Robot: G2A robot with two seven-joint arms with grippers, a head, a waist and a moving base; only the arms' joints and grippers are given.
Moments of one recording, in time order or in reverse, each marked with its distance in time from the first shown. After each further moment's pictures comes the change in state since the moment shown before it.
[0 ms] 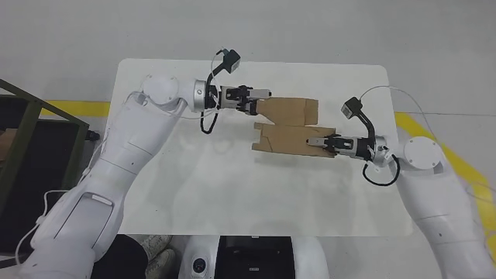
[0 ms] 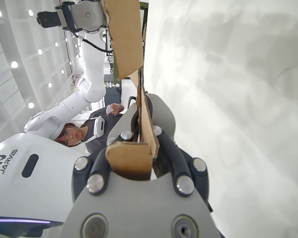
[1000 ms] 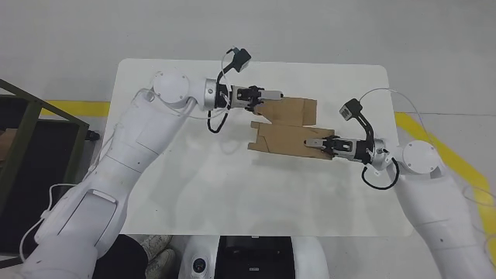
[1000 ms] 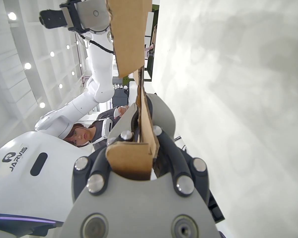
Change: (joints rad) left arm -0.024 -0.020 0.049 -0.020 0.068 0.034 0.062; right arm -0.037 0.008 -0.009 -0.056 0.069 0.002 -0.029
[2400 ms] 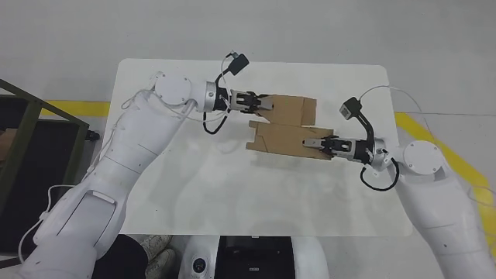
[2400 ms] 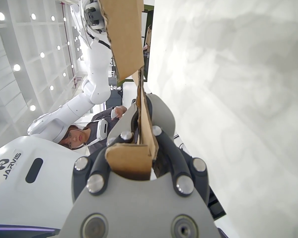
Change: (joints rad) left arm 0.006 0.006 -0.006 -0.006 0.119 0.033 -0.004; right arm -0.026 0.020 0.012 -0.087 -0.052 0.065 -0.058
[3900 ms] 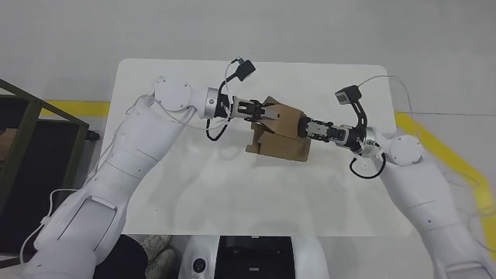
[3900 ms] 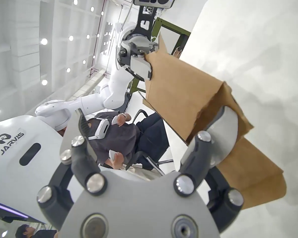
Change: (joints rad) left arm 0.043 0.004 -0.011 -0.066 -0.049 -0.055 -0.060; right arm 0.185 -0.057 -0.183 0.246 0.181 -0.408 -0.014
